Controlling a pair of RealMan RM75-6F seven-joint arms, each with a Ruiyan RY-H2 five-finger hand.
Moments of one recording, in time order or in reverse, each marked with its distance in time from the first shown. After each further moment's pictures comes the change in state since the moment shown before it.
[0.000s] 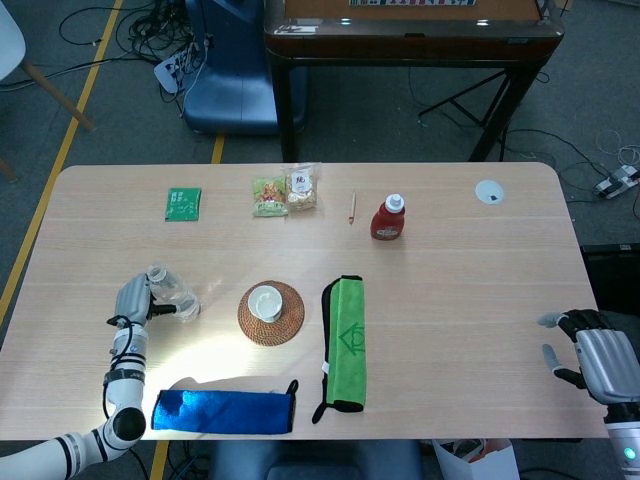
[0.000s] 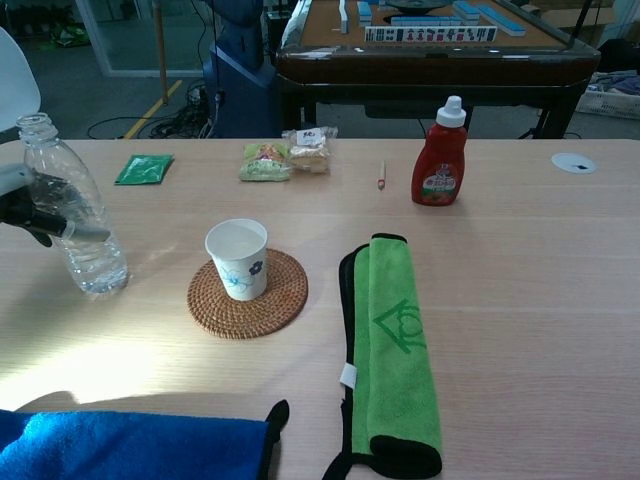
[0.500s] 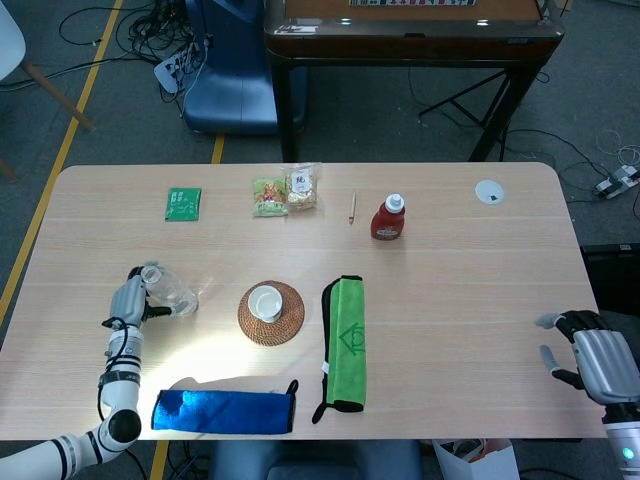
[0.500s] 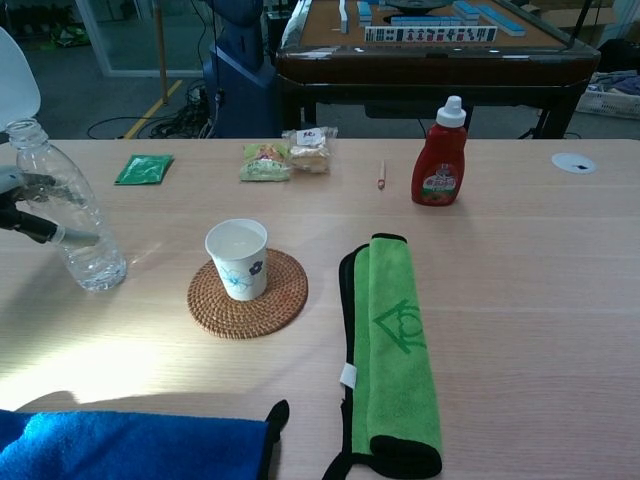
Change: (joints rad) left arm 0.009 0.017 0.014 -0.003 -0.001 0.001 -0.023; right arm 0.003 -0.001 -0.005 -0.001 -0.006 -0.006 0.003
